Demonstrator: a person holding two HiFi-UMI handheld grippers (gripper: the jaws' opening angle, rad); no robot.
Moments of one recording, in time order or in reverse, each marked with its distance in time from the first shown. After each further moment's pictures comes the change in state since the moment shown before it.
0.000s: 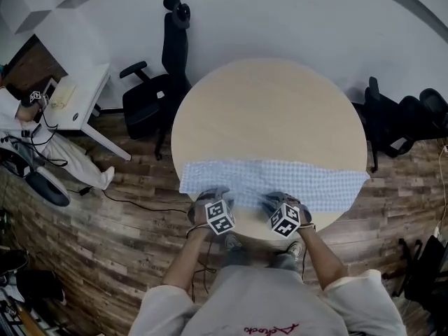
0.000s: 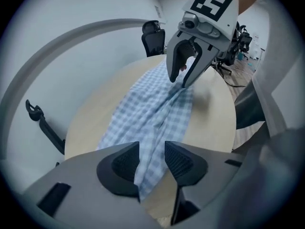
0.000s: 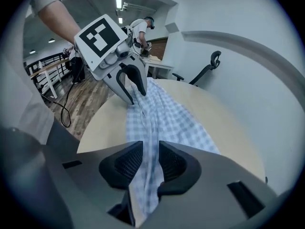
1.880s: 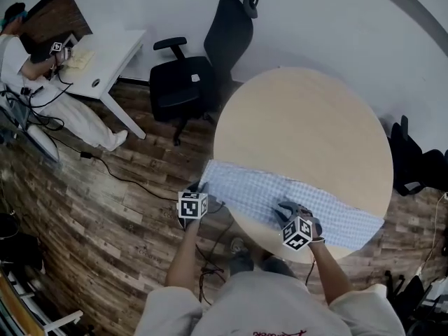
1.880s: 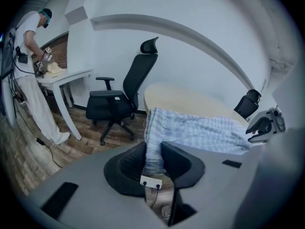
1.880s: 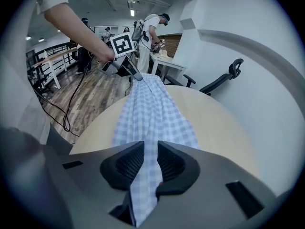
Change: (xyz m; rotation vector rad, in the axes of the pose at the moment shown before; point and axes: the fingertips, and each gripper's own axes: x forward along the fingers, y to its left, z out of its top) left arm -0.045 0.166 -0.254 -1.199 -0.204 0.262; right arm 0.084 0.001 0.104 -0.136 0.053 0.045
